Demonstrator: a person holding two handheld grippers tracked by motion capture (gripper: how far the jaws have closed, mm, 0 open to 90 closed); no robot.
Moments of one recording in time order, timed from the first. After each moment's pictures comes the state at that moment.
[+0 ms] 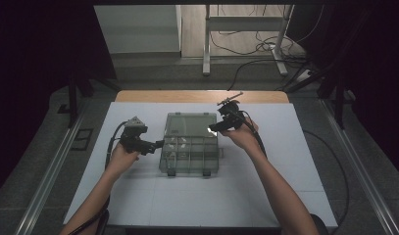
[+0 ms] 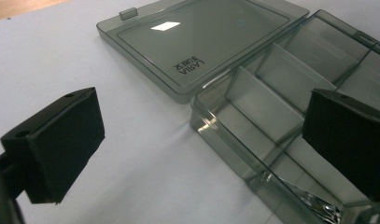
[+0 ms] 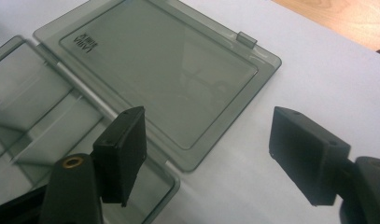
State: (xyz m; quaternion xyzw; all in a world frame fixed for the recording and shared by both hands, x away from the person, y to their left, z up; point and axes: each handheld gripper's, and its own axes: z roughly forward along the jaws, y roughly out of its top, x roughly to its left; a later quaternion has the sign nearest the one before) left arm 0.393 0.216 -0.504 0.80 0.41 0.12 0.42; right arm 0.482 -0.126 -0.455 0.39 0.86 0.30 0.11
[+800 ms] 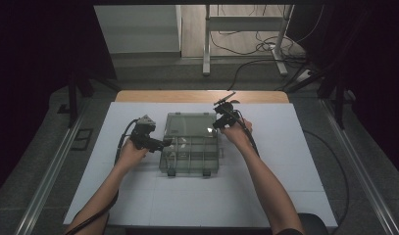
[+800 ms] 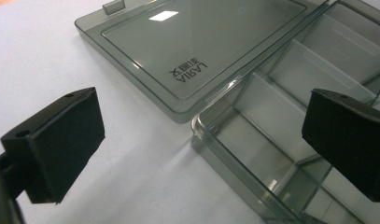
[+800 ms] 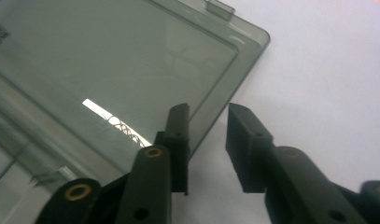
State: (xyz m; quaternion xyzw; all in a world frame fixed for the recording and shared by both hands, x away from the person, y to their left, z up) left arm 0.415 0.197 -0.518 0.82 0.40 0.11 0.40; right arm 0.518 -0.115 -0.492 0.44 0.86 0.24 0.10
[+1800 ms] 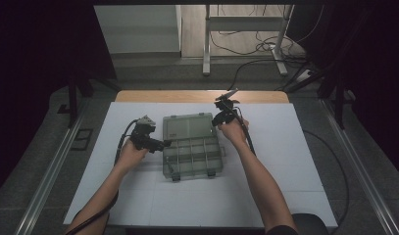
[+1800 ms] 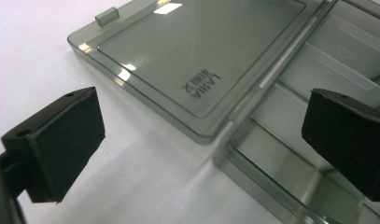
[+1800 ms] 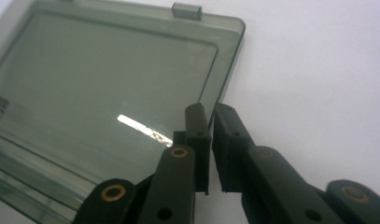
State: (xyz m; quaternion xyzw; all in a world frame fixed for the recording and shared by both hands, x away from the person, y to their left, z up) left arm 0.415 0.197 -0.518 0.81 0.41 0.11 0.40; right arm 0.536 -0.112 -0.493 0.51 0.82 0.26 0.03
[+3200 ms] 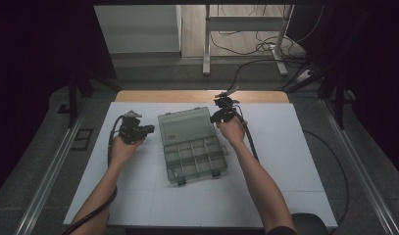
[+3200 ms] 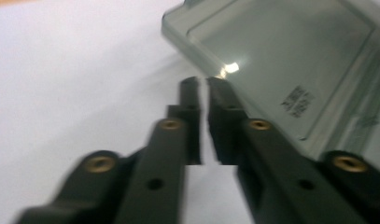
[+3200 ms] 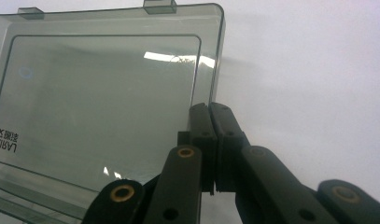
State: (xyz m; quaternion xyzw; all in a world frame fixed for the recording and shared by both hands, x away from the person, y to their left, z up) left arm 0.432 0.233 -0.521 0.78 0.49 0.12 0.38; right arm 0.529 -0.108 -0.481 0.52 0.80 0.29 0.04
